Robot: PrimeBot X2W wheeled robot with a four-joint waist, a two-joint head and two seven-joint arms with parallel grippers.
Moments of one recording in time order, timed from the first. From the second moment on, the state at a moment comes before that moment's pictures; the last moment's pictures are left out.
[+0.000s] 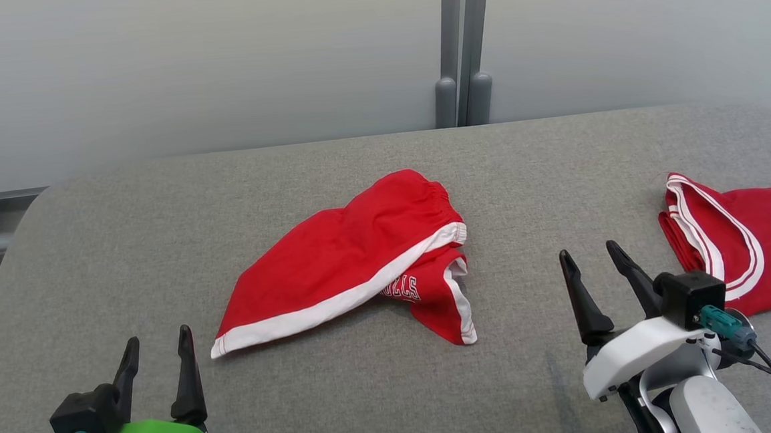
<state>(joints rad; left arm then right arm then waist) -0.03 0.40 -0.40 0.15 -0.68 0.24 -0.26 -0.11 -0.05 0.08 0.20 0.19 0.13 -0.13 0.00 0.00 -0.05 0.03</state>
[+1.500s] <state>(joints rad) -0.15 0.29 -0.39 0.21 -0.57 0.16 -0.26 -0.57 -0.31 0.42 0.58 0.78 0.13 0.18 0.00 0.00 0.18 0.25</state>
